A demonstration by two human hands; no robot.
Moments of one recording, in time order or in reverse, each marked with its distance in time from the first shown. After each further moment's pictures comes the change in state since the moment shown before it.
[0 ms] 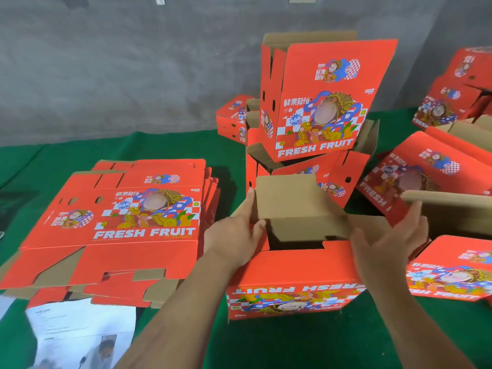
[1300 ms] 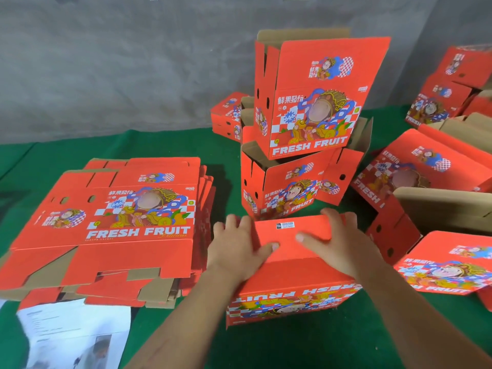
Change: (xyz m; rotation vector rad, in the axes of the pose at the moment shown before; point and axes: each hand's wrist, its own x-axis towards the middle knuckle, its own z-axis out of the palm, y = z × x) left_hand -0.023 0.015 0.014 -0.048 -0.107 -0.058; right_hand 0.017 -0.008 0.020 -0.668 -0.644 -0.103
